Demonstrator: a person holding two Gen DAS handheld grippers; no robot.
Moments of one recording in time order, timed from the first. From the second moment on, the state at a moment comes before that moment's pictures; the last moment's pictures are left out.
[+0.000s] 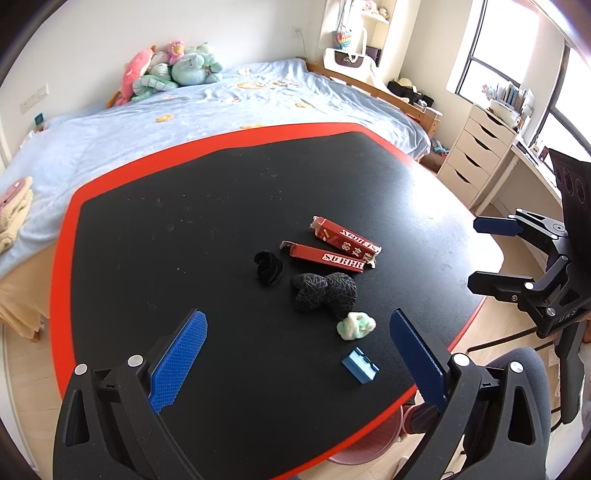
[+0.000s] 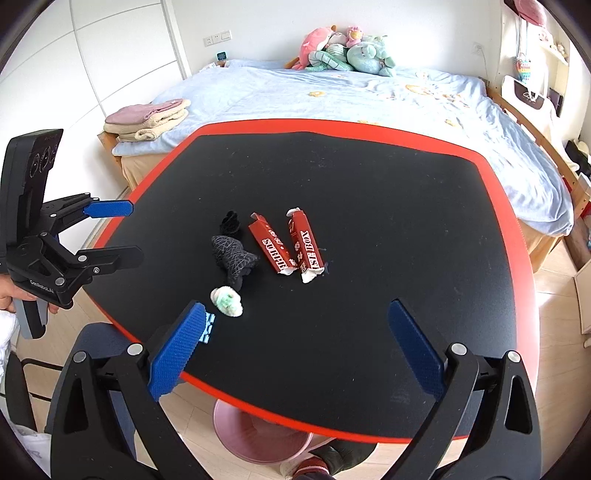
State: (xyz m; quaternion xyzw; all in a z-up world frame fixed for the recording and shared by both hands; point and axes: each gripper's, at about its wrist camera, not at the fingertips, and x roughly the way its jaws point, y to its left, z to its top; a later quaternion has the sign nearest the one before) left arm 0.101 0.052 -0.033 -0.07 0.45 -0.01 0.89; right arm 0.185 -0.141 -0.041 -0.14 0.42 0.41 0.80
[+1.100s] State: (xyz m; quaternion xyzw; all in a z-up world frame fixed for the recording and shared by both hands) left arm 0.181 0.083 -0.098 -0.07 0.48 -0.03 0.87; right arm 0.265 -0.061 -0.119 -0.18 0.46 0.44 0.75
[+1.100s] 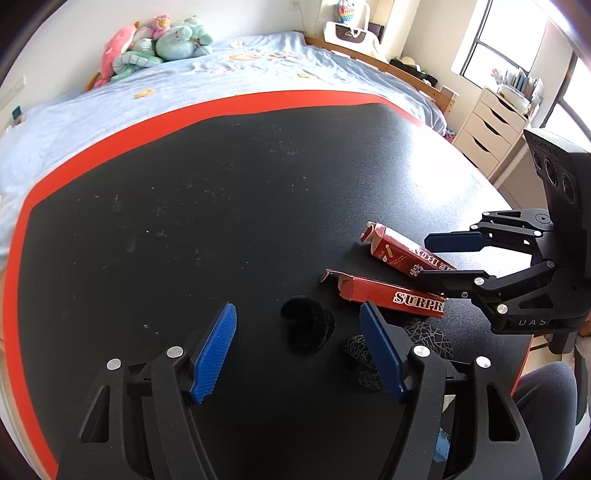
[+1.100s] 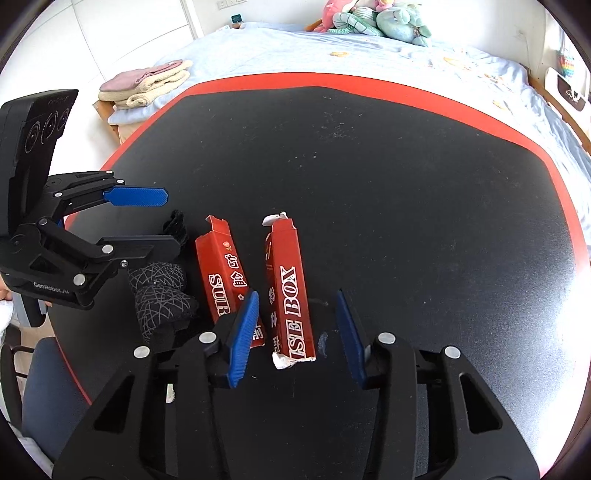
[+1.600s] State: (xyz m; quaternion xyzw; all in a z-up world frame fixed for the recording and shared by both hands) left arm 0.177 0.080 -0.103 -0.05 0.50 -0.02 0.87; right arm 0.262 -0.063 -0.117 -0.18 0.45 0.44 0.76
